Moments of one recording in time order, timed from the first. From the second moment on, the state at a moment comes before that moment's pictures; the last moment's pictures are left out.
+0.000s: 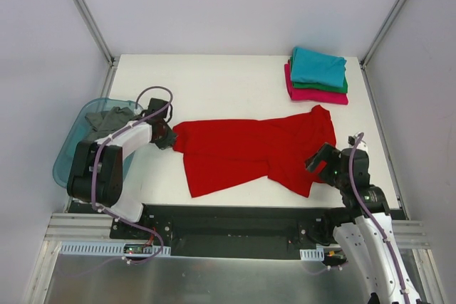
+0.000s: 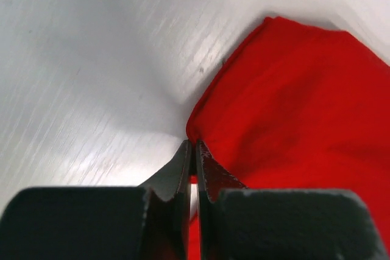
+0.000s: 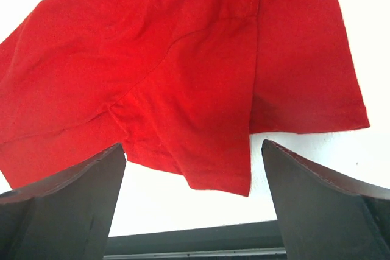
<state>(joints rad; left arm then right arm) -0.19 1.57 0.86 -0.45 -0.09 -0.86 0.16 0.43 0.50 -0.78 0.04 0.61</state>
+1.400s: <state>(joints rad) -0.19 1.24 0.73 -0.40 -0.05 -0.79 0.60 1.11 0.51 -0.72 0.32 0.95</state>
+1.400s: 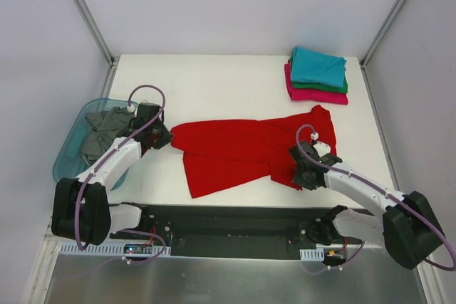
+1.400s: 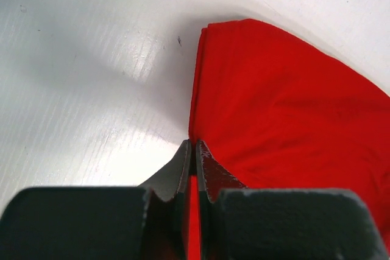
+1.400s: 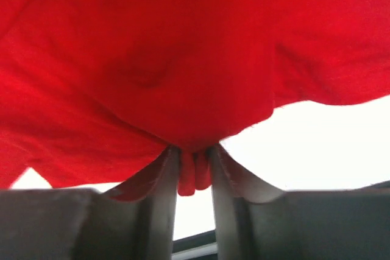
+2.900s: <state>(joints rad) -0.19 0.83 1.91 -0.64 0.01 -0.62 0.38 0.98 2.35 -0.99 0.07 0.30</state>
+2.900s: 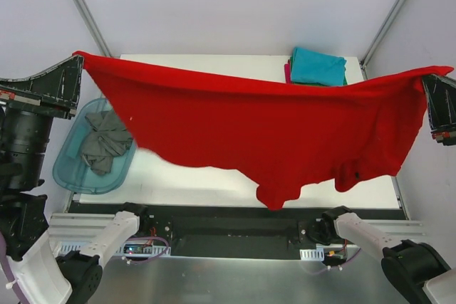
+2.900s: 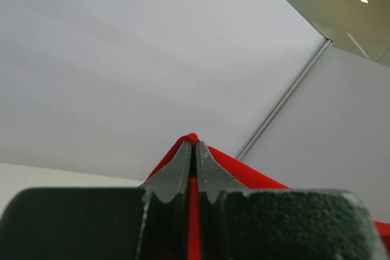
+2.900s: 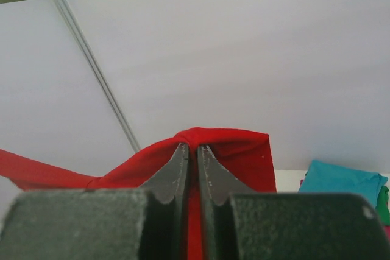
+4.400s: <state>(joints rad) -0.14 2.01 1.56 -0.53 -0.14 -0.62 0.21 1.87 1.57 -0.70 0.09 0.38</state>
